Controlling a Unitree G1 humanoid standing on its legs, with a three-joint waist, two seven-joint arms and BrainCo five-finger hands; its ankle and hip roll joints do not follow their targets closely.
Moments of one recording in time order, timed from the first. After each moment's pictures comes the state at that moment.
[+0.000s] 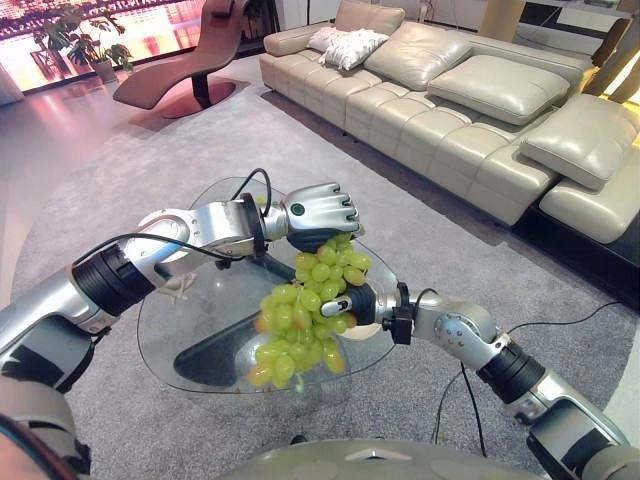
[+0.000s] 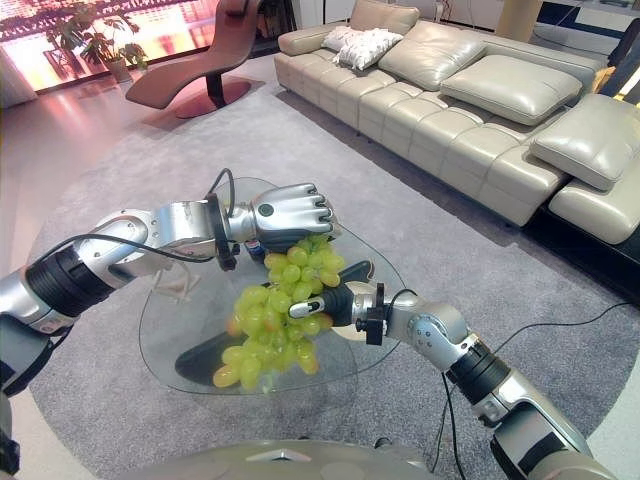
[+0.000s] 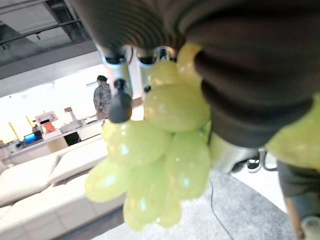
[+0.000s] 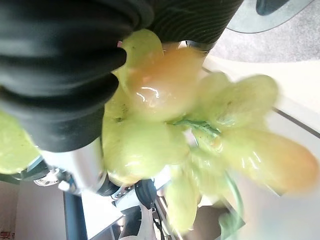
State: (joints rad) left arm -0.88 0.91 -0.84 -0.08 0.64 -0.44 -0.08; right arm -0.36 -0.49 0.61 -0.01 1.04 0.49 0.66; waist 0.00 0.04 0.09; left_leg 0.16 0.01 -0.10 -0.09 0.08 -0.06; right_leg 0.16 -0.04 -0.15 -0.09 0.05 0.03
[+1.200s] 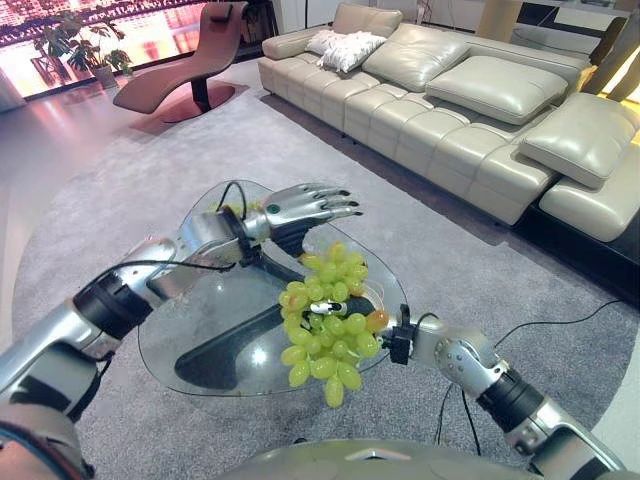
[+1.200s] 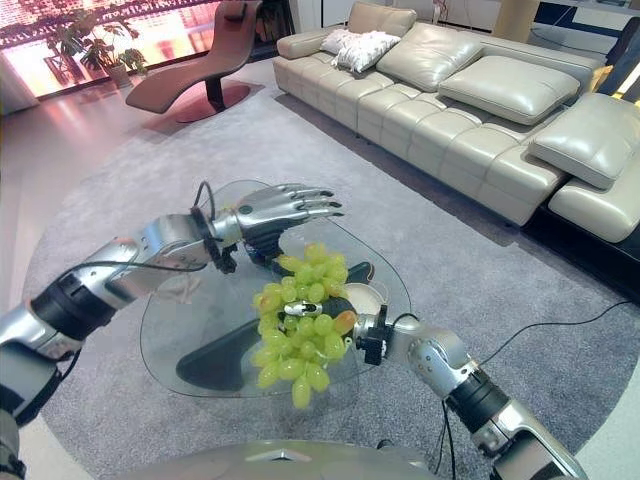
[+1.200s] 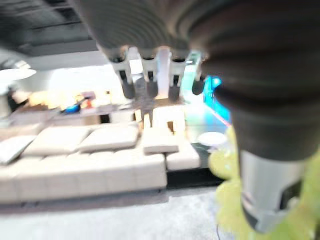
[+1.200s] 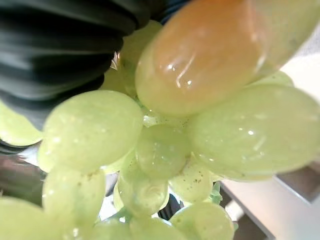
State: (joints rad) left arm -0.61 0.87 -0.65 -0.01 0.51 -0.34 -0.12; right arm -0.19 -0.49 0.56 0.00 1.02 0.45 0.60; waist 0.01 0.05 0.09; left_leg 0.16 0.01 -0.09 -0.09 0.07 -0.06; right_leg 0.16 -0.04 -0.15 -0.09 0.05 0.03
